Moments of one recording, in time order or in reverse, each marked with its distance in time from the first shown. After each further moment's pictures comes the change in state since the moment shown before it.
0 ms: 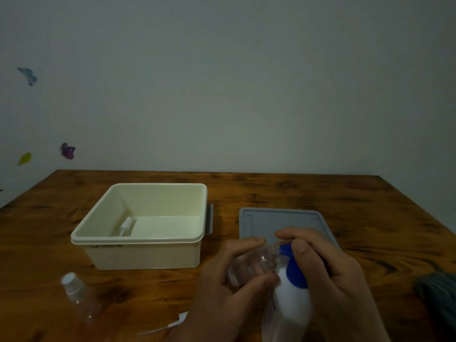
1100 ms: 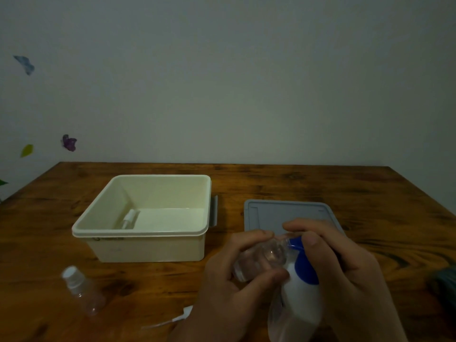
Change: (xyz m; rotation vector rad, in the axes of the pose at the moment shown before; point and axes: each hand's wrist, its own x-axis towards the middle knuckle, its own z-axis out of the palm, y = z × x) left_hand 0.000 0.003 0.001 -0.054 -0.012 -0.021; right_hand 0.002 -0.001 0.003 0.009 0.016 -0.063
